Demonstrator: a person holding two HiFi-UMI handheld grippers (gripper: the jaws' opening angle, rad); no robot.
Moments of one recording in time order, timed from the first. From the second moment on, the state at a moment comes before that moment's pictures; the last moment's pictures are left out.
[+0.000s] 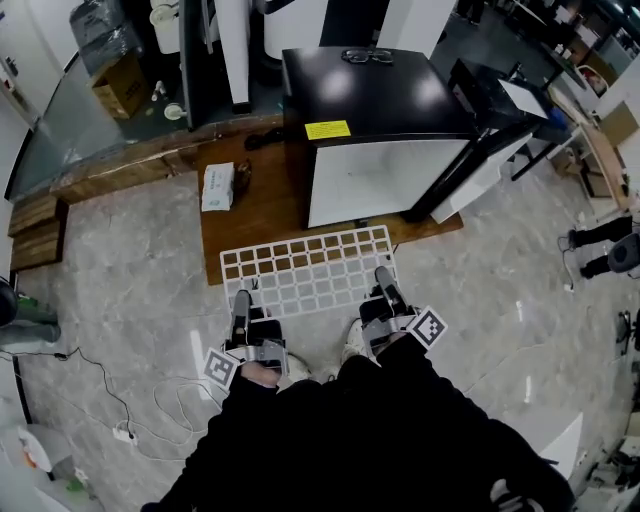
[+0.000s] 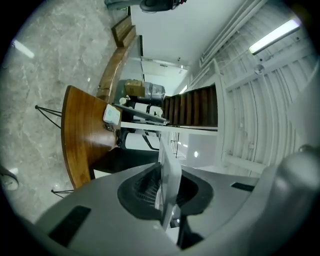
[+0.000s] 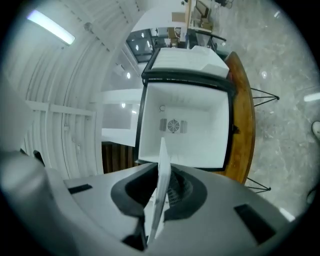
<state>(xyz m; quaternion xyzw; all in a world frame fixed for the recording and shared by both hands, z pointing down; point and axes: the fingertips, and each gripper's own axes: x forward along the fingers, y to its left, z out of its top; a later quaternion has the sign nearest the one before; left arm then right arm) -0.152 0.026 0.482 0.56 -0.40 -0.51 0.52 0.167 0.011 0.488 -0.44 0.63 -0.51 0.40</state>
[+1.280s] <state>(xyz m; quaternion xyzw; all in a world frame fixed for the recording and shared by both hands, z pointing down) 0.101 -0.076 0.464 0.58 -0.44 -0.47 0.49 0.419 -0.091 0.464 -0.39 0.60 -0.53 0.45</state>
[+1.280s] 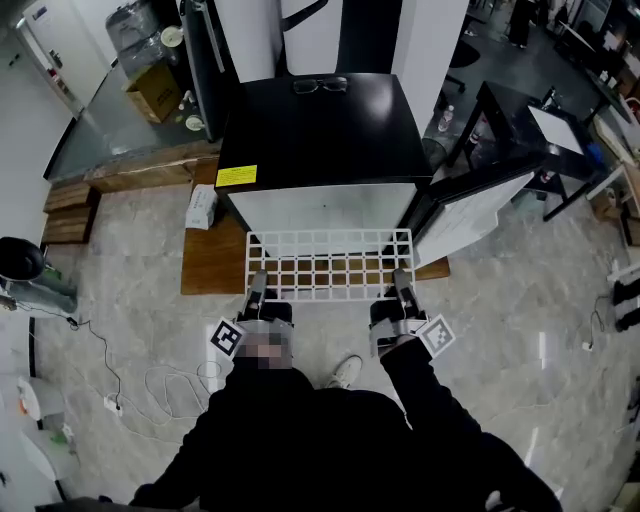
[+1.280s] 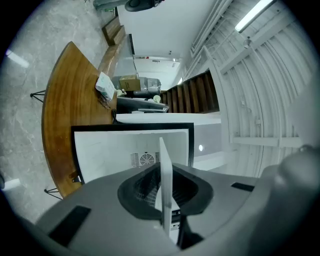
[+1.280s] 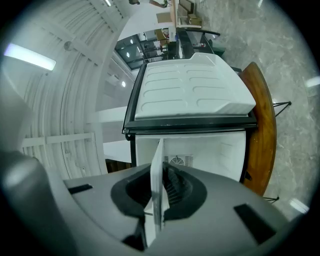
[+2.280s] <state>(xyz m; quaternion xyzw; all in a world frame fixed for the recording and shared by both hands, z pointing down) 0.093 -0.164 0.479 0.57 -0.44 -0.48 0.51 0.413 -0.169 0.475 -0.41 0.60 -0.53 0.43</state>
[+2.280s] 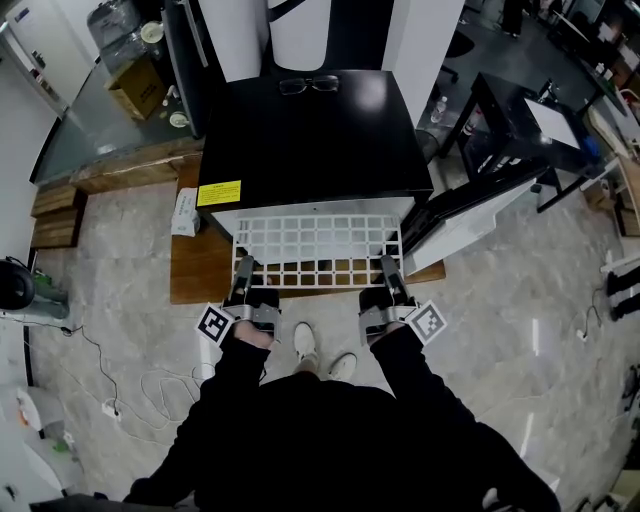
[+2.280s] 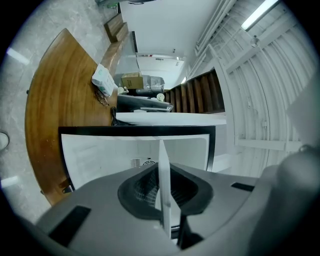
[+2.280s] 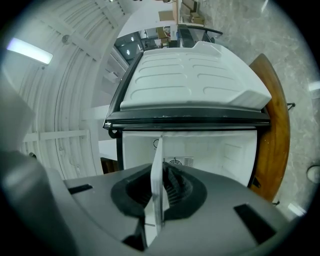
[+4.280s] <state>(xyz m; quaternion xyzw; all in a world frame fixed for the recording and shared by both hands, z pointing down) 0.089 -0.208 0.480 0.55 -0.47 -0.49 0.49 0.410 -0.235 0.485 -0.45 0.56 -0.52 0.46</state>
